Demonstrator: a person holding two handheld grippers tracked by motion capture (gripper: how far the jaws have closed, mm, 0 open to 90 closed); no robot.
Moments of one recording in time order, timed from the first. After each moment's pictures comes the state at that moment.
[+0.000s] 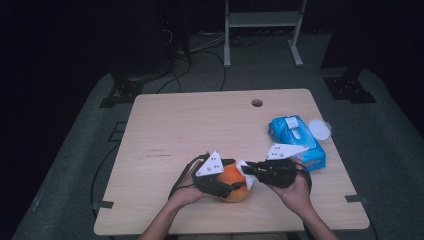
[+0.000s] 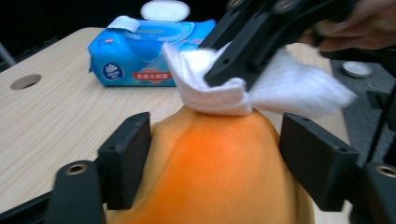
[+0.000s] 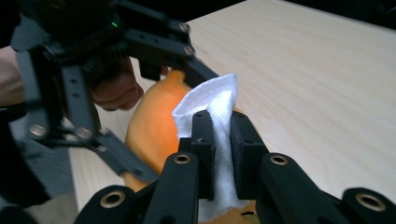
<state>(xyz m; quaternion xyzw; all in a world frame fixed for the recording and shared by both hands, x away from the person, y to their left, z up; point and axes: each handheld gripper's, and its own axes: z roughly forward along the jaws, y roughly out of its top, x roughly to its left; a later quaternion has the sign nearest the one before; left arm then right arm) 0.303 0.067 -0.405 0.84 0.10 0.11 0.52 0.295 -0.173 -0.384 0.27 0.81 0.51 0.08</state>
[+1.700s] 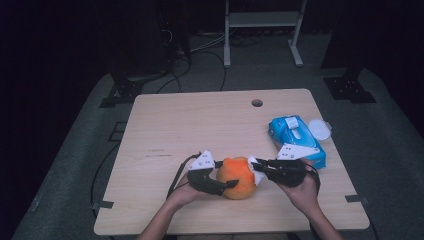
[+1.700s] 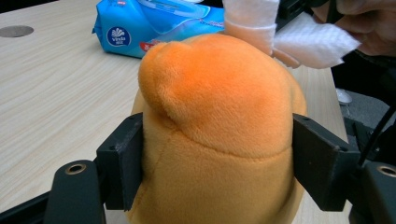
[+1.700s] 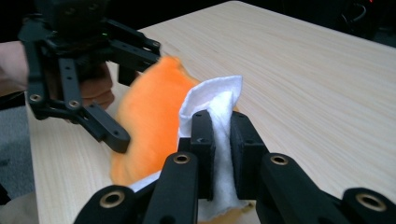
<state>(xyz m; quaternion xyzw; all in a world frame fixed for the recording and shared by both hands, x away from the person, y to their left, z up) 0.320 0.082 -0.437 0.82 0.18 0.06 0.54 0.299 -0.199 -0.395 0.29 0.80 0.50 0.13</state>
